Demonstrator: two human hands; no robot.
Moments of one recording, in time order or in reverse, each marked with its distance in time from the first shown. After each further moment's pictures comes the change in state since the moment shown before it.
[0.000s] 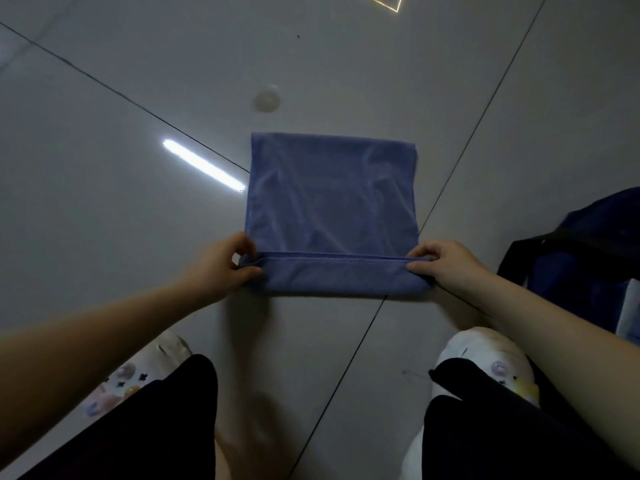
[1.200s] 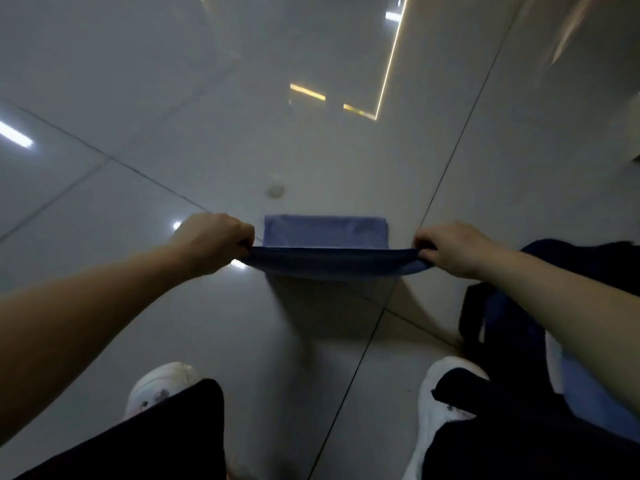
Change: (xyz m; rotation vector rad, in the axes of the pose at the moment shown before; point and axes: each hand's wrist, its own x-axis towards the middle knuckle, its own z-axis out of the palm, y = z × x) left_hand -0.031 0.105 -0.121 0.910 0.158 0.297; right_hand -0.082 -0.110 -0.094 -0.837 0.144 -0.333
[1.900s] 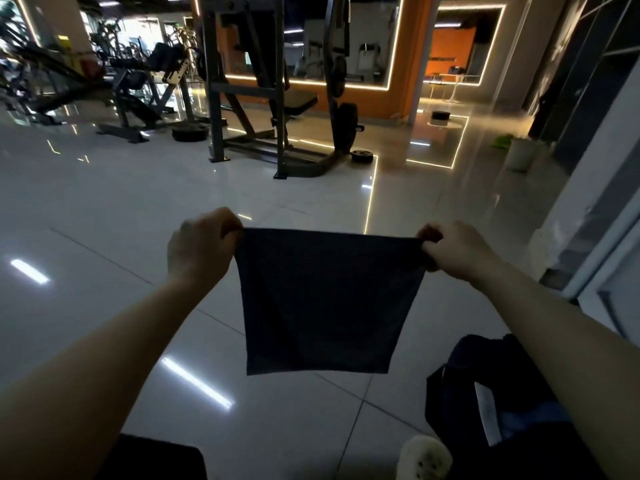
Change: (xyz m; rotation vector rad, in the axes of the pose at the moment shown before) left_hand -0.155 0.042 -0.207 -0.452 0.987 -0.267; right_hand -0.200 -0.055 -0.187 0.555 0.668 0.085
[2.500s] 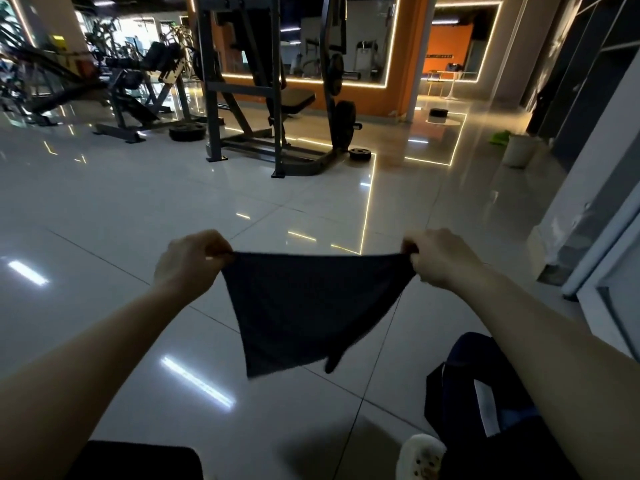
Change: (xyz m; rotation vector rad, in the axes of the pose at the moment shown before) left_hand -0.004 -0.024 0.002 -0.044 -0.213 -0.118; right_hand 0.002 -0.006 0.015 -0.417 -0.048 -0.092
